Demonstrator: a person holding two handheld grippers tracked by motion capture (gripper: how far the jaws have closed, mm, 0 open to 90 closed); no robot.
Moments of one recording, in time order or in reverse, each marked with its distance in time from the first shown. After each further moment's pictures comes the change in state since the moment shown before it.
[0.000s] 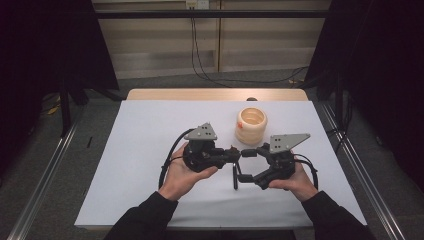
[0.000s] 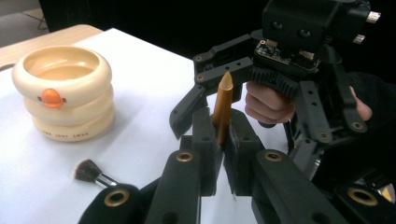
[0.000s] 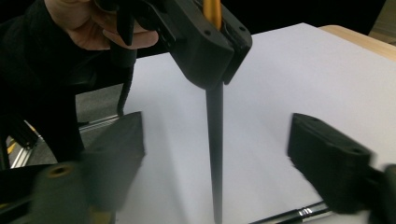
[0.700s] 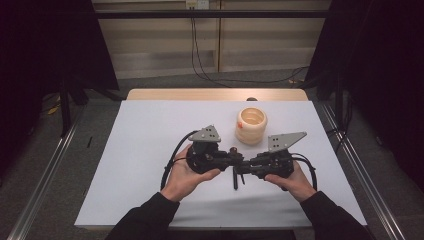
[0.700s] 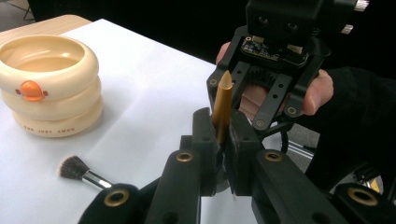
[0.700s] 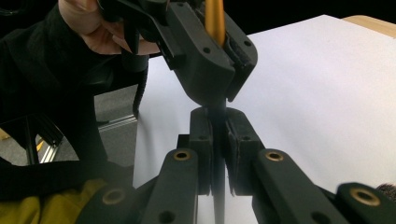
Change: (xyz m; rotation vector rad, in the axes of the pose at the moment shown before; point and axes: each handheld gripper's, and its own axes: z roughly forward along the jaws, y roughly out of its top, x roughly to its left) left arm -0.001 -0.002 0.006 0.016 -0.023 -0.009; right arm -0.006 -0.004 0.004 0.005 0.071 0.031
